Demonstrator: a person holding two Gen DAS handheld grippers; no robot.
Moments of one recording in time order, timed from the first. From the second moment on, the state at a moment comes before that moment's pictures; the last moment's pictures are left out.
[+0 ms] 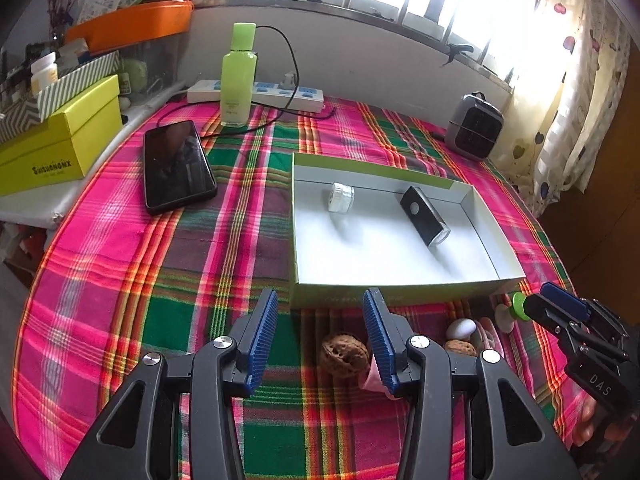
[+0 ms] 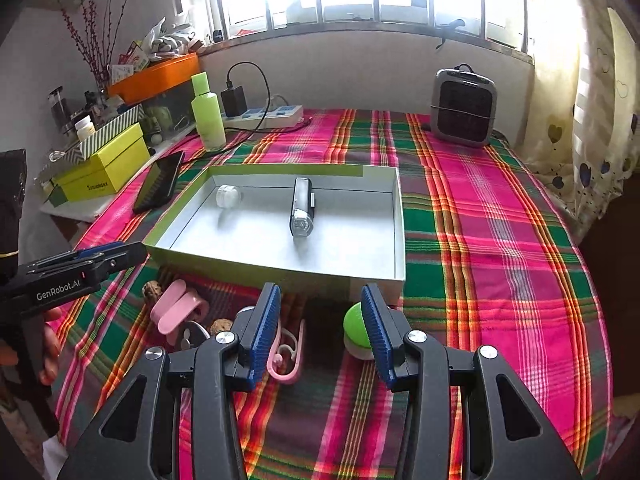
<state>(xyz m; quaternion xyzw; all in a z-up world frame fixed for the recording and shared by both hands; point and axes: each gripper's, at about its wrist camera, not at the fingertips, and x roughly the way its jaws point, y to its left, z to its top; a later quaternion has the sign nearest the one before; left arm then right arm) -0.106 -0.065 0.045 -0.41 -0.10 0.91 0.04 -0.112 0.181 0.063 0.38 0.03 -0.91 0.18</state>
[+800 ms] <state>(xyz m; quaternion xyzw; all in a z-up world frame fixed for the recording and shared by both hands) -0.098 -0.070 0.022 -0.43 -0.14 0.89 0.05 -0.114 0.216 0.042 0.40 0.00 -0.90 0.16</state>
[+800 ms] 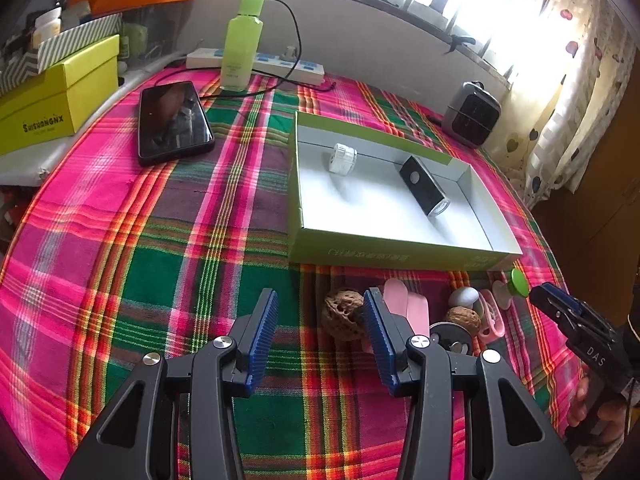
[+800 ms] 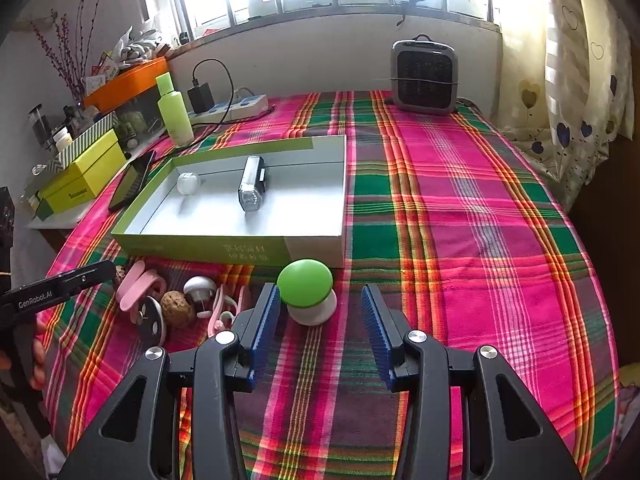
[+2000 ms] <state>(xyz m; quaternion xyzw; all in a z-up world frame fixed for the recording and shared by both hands) -0.105 -0.066 0.013 -0.43 -0.16 0.88 0.09 -0.130 0.201 0.030 0.40 0.02 -0.90 0.17</state>
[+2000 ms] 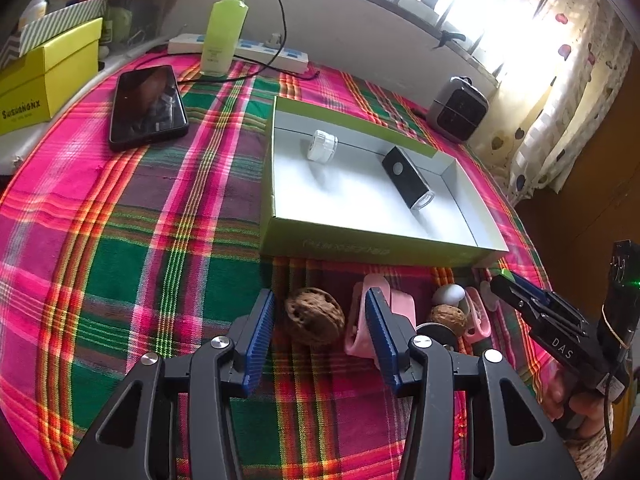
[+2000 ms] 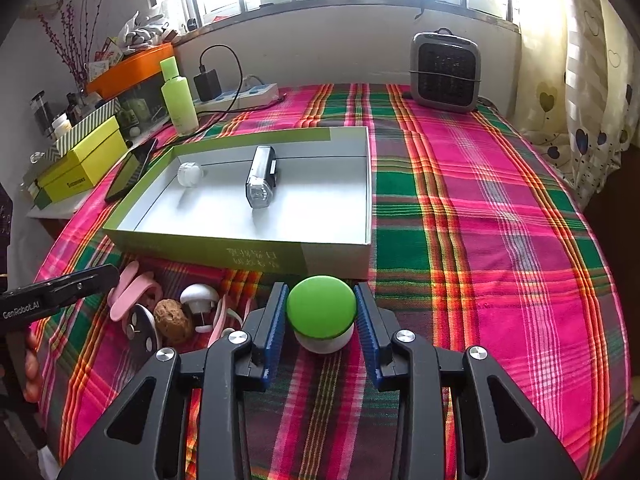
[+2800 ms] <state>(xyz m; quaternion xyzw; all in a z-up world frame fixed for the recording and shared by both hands) -0.102 -0.068 0.009 -0.43 -0.13 0.89 0.06 -0.126 0.195 0.031 0.40 0.01 -0.90 0.17</state>
